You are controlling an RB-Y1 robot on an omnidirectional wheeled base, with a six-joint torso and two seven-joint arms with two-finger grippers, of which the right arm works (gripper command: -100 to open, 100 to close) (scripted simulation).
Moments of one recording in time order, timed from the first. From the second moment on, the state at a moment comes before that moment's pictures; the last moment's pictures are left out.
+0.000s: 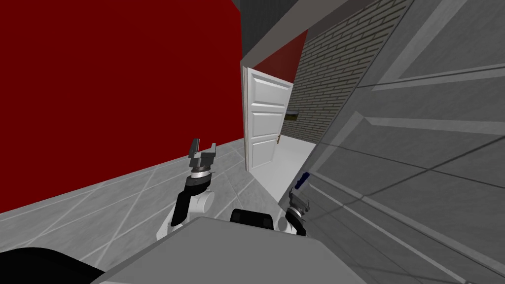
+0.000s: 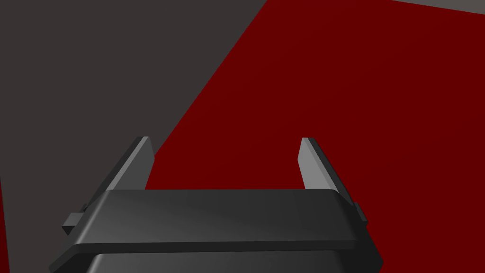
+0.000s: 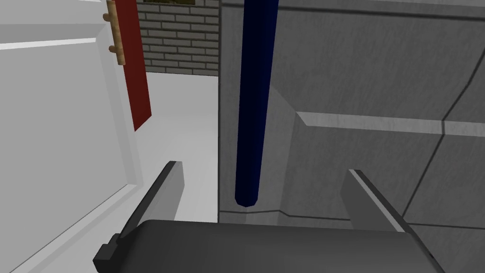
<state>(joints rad) 0.21 0.00 0.05 -1.04 -0.87 -0.97 -0.95</state>
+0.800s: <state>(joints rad) 0.22 -0.02 0.04 -1.03 -0.87 -0.97 -0.97</state>
